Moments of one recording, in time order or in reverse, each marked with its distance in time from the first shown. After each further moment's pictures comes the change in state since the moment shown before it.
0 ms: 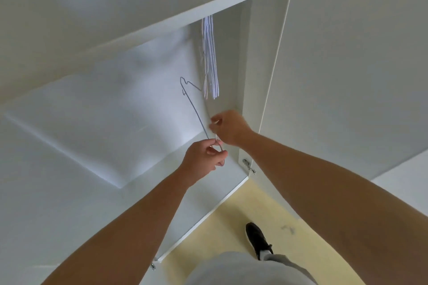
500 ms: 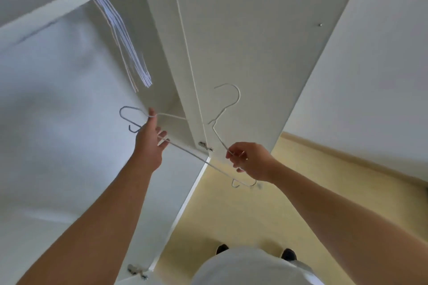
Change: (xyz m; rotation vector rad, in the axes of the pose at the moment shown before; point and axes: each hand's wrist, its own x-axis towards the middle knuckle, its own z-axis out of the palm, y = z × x) left_hand -0.001 0.018 0.029 -0.667 0.091 -0.305; right_hand -0.237 0.126 -0.006 0.330 0.134 0.340
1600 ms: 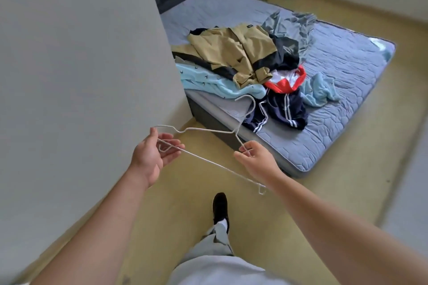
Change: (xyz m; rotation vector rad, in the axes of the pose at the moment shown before) left_hand -0.439 -0.425 0.712 0.731 -1.200 -0.254; right_hand -0.519 0.522 -0.355 0.644 1.271 0.832
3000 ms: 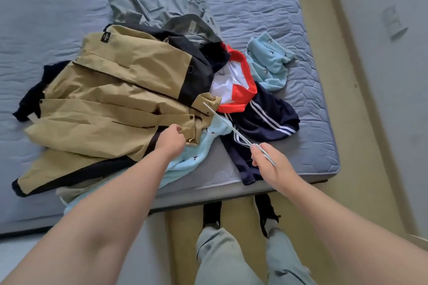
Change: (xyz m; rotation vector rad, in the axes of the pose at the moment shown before) left_hand 0.729 0.053 0.457 1.758 -0.765 0.196; right_hand 0.531 -0.069 -0.088 0.366 0.489 0.572
